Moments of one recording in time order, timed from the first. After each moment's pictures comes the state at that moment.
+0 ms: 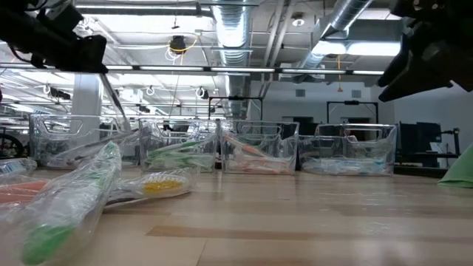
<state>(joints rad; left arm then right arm) -0.20 0.34 0.28 -0.32 -1.43 -0.30 0.71 1.51 0.91 -1.17 1.02 0.99</state>
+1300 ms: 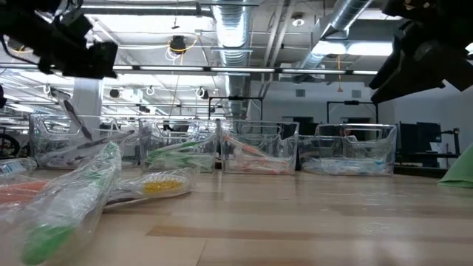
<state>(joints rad) 0.05 0.41 0.30 -0.25 -1.25 -0.34 0.68 1.51 0.91 -1.05 1.01 0.88</state>
